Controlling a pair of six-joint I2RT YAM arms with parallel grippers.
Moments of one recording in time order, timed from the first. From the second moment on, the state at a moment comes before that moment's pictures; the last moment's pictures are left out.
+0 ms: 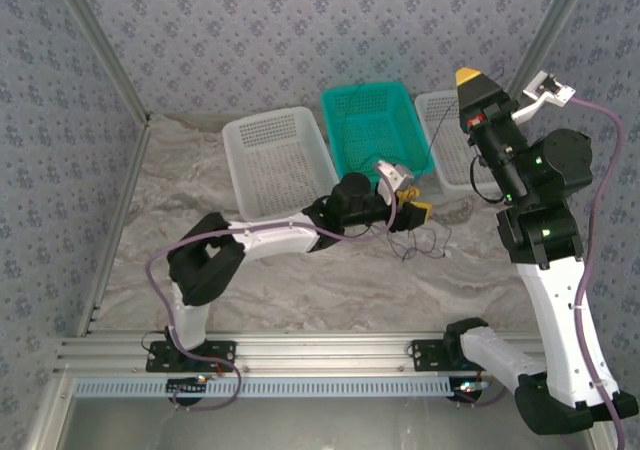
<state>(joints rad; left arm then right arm) -1.02 1.96 1.35 0.51 0.30 -0.35 0.24 0.97 1.43 -0.13 -0.15 1.14</state>
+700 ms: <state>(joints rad) -1.01 1.97 0.96 0.61 0.19 -0.46 0.00 1.04 1.68 -0.25 -0.08 1.12</state>
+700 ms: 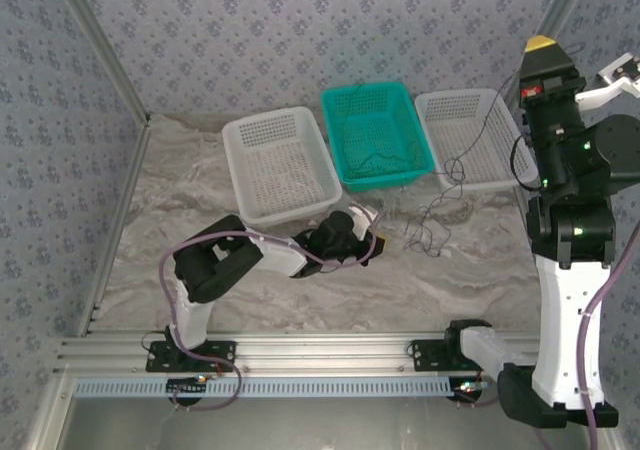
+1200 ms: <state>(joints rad) -1.02 1.82 1.04 0.67 0.26 -0.37 0.01 1.06 1.64 -0.26 -0.13 1.19</state>
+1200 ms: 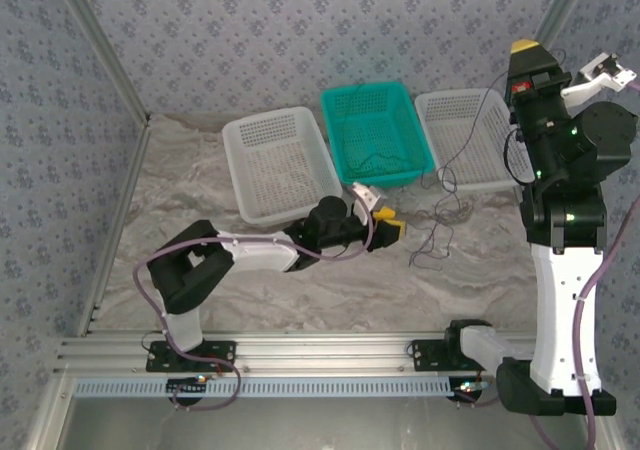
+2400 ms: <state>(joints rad) -1.02 1.98 1.09 0.72 0.29 -0.37 -0.03 1.09 1.72 -0.34 -0.09 1.12</state>
